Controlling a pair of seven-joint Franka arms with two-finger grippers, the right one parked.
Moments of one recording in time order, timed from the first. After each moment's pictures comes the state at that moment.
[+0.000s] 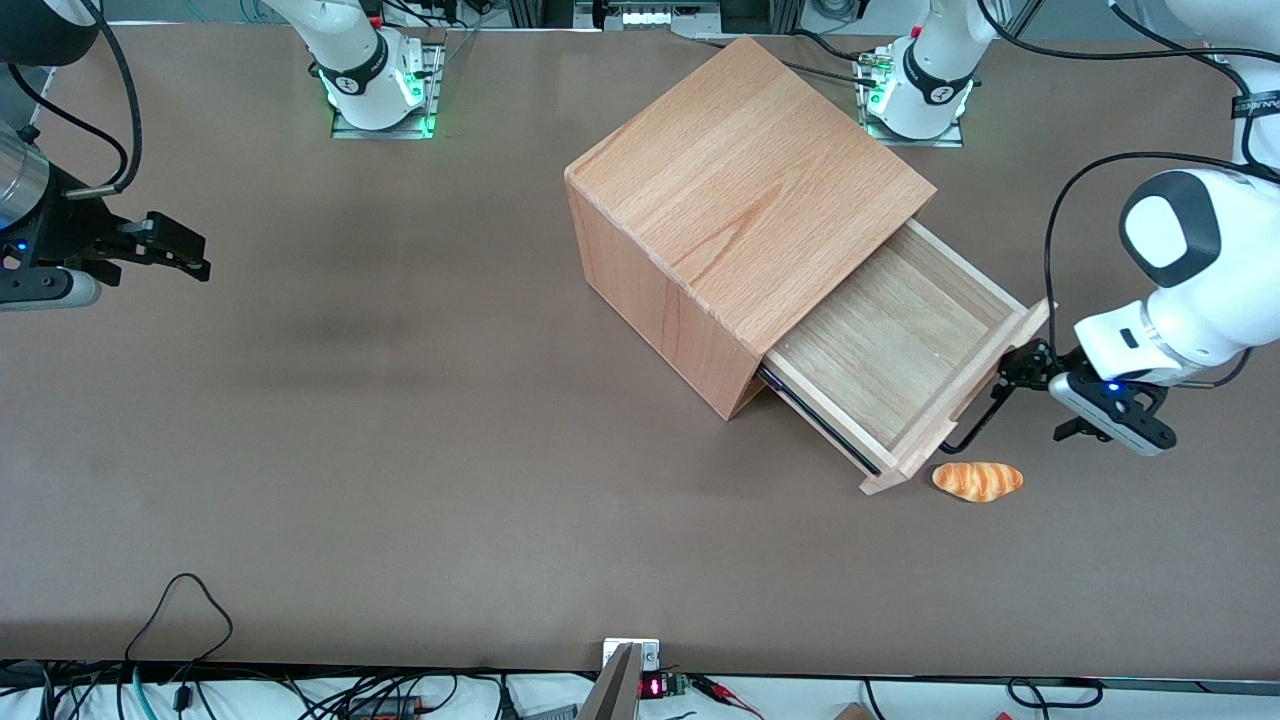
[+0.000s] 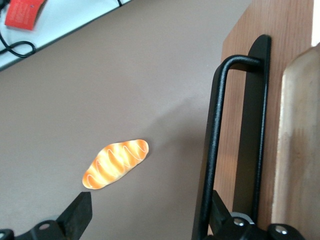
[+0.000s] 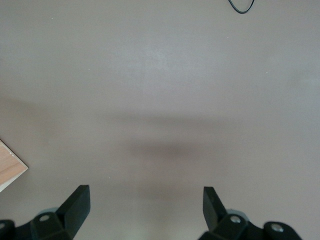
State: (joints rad) arm 0.13 0.28 -0.09 -1.82 -0.26 2.26 0.77
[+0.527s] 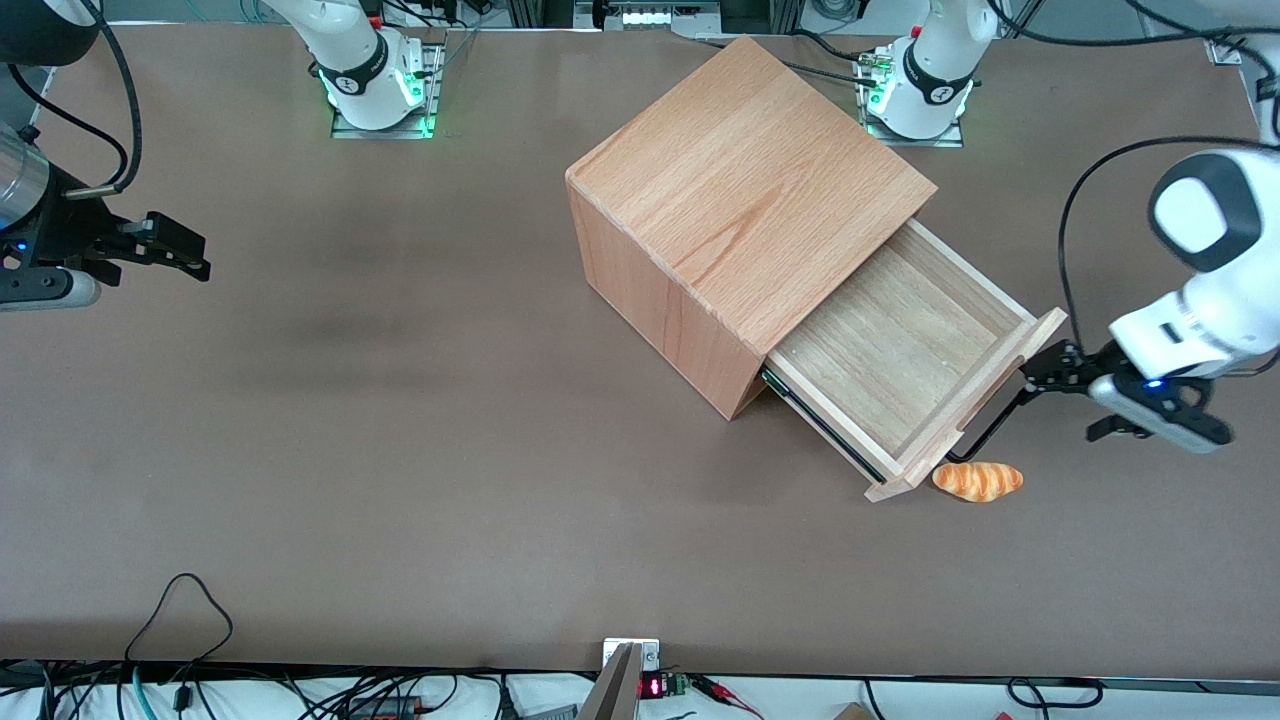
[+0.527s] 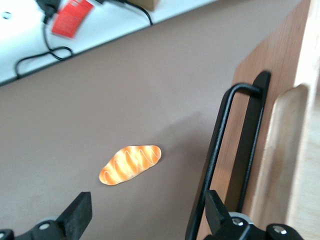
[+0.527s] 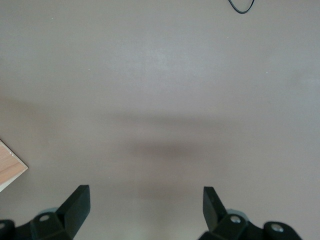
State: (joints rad) arm 0.14 0.22 -0.08 -1.79 -0.26 2.24 0.63
